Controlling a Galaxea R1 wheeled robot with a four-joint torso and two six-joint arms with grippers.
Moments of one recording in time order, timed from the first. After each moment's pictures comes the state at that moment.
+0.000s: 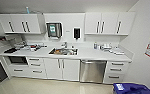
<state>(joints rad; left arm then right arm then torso) 1.52 2.79 -2.42 -0.01 -0.16 0.00 -1.55 2.76 -2.33 -0.02 0.07 0.07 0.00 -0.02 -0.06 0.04</state>
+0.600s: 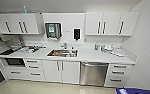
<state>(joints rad) 1.52 2.80 -2.42 -0.01 -0.16 0.00 -1.55 2.76 -2.33 -0.02 0.08 0.07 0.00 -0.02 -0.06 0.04</state>
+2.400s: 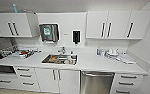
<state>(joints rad) 1.52 2.80 -2.42 -0.01 -0.16 0.00 -1.54 2.76 -2.34 -0.02 0.08 0.07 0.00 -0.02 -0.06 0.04</state>
